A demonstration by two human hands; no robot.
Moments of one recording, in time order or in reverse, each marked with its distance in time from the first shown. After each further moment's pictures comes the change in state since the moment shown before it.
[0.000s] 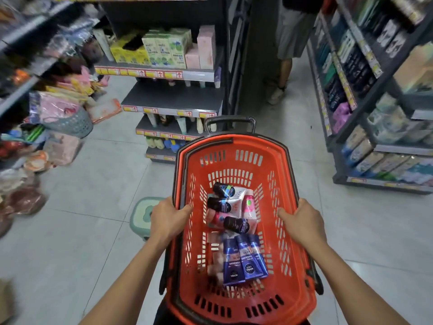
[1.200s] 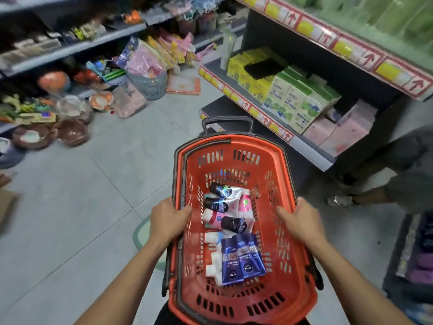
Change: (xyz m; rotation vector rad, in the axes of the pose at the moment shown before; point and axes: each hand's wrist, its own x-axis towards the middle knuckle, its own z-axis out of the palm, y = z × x) left_hand 0.317 0.006 -0.125 -0.244 0.355 -0.371; right_hand 0.309 -0.415 0.148 -0.369 -0.250 -0.533
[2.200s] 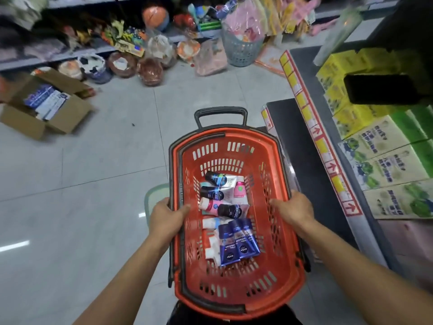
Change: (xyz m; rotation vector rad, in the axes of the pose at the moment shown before) left_hand 0.076 0.035 0.099 -0.563 0.307 -0.558; right_hand 0.271 -0.108 0.064 -0.067 -0.481 -0.216
